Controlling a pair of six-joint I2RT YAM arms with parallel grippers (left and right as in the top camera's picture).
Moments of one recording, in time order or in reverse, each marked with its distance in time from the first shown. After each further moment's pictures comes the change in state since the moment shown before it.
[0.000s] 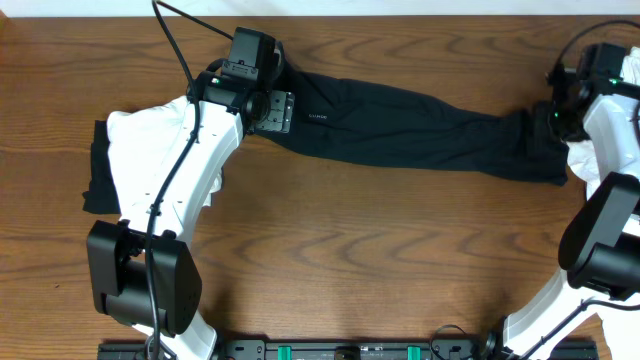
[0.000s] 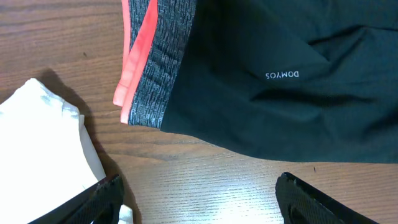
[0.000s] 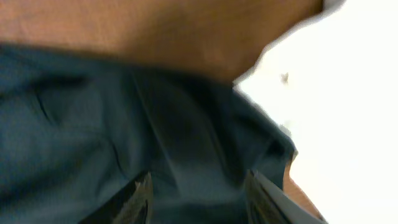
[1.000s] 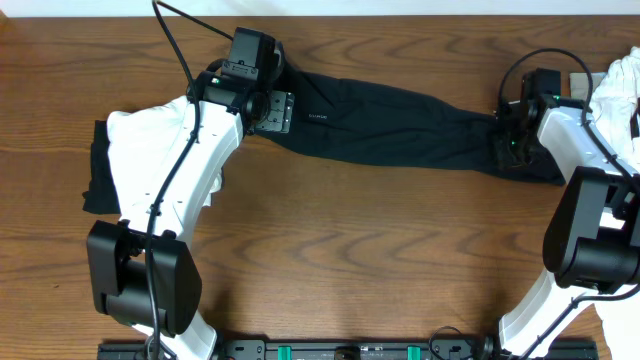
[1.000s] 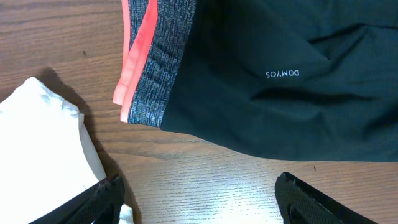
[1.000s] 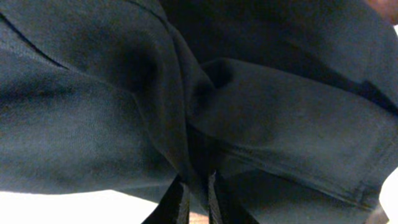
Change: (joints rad) left arm 0.000 0.000 0.000 -0.003 0.000 0.000; right arm 0.159 0.000 -0.176 0.043 0.156 -0.141
